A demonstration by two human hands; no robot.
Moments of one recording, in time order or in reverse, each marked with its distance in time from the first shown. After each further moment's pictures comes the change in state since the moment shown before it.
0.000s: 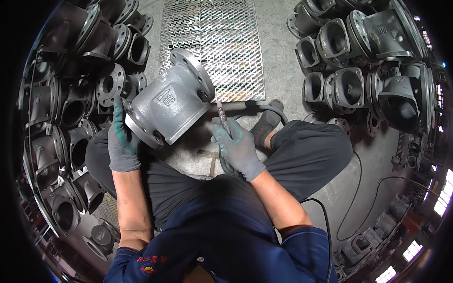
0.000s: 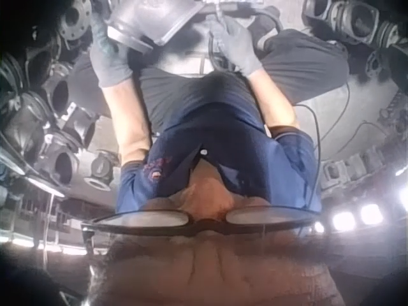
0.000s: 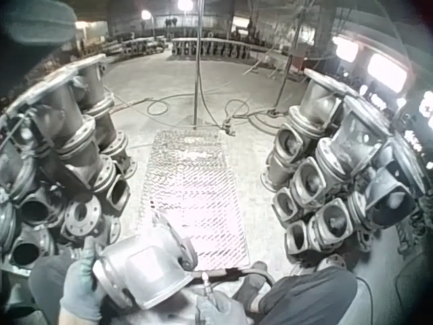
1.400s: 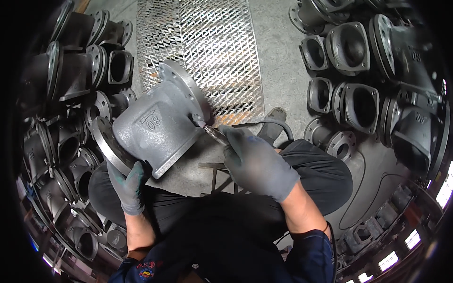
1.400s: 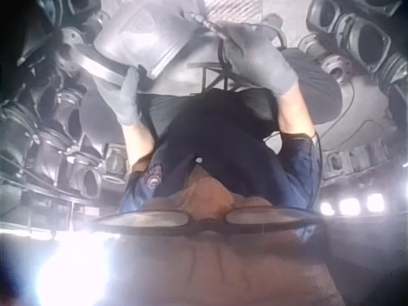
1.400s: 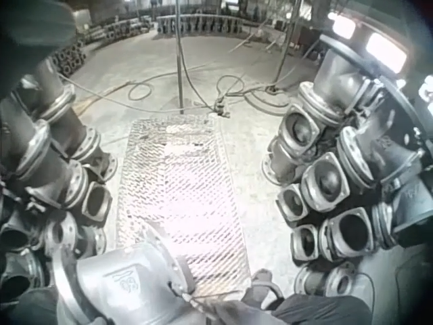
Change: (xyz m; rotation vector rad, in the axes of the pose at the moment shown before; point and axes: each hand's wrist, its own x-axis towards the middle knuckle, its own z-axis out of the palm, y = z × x) left_hand 0.019 0.010 0.062 0.643 0.041 0.069; right_hand 0.083 -0.102 -0.075 -0.780 -0.223 -0.324
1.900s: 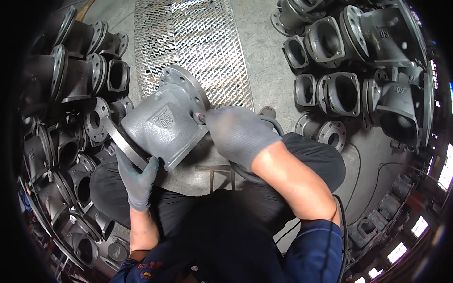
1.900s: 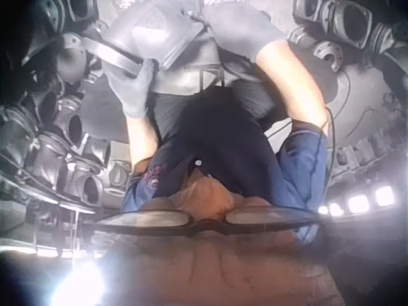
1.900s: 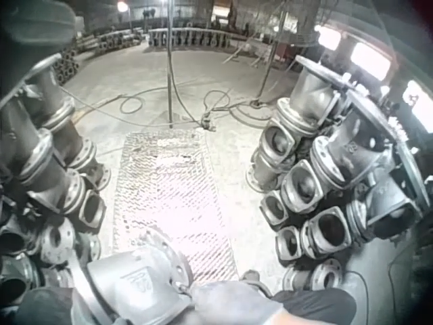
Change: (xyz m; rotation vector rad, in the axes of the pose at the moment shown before) left_hand -0.014 -0.010 0.008 0.218 -0.072 0.338; right_hand 0.028 -0.044 -0.017 -0.527 -0.193 -0.003
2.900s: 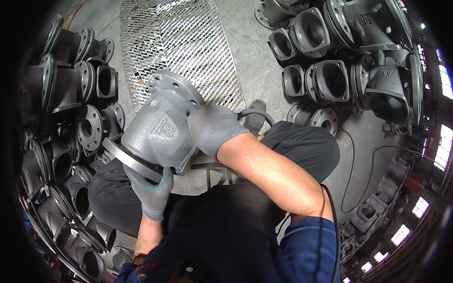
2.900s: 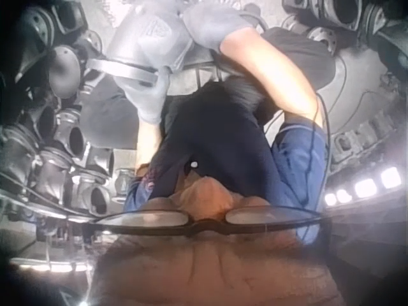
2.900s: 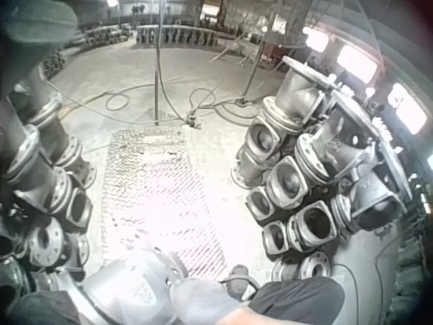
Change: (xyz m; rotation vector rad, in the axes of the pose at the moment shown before) left_hand -0.051 -0.021 0.017 -0.005 -0.010 -0.031; right_hand 0.032 -0.026 0.036 -0.082 -0.086 0.157
